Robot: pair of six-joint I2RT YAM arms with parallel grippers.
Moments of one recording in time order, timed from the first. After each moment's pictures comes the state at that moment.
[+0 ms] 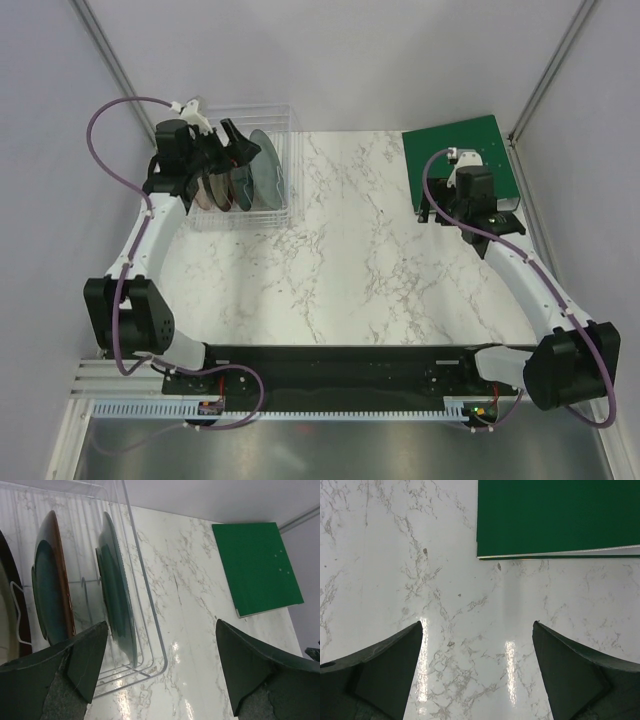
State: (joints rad) left arm -0.02 1.48 1.32 -0.17 0.43 -0.41; right arm 0.19 1.22 1.02 -0.41 0.11 0.17
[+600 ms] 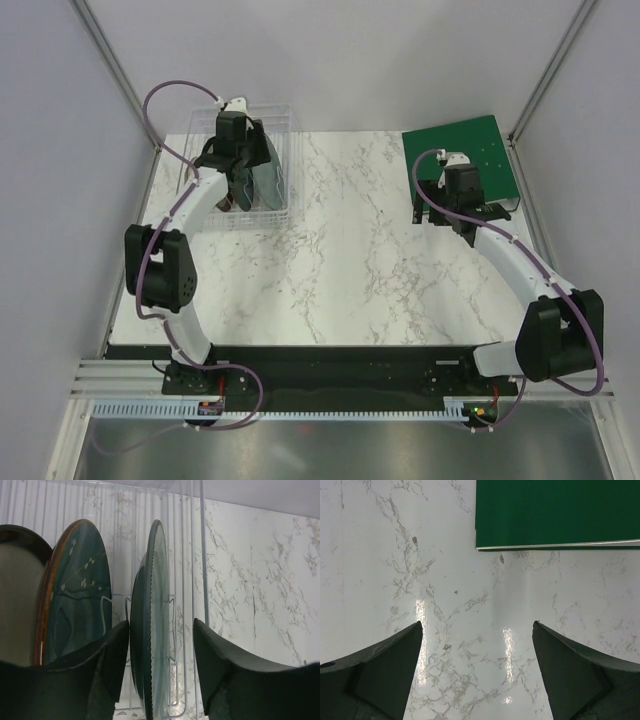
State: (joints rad) left arm -0.21 1.80 1.54 -0.22 -0.07 -0.31; right arm 0.19 1.37 1.03 -0.39 0.10 0.17
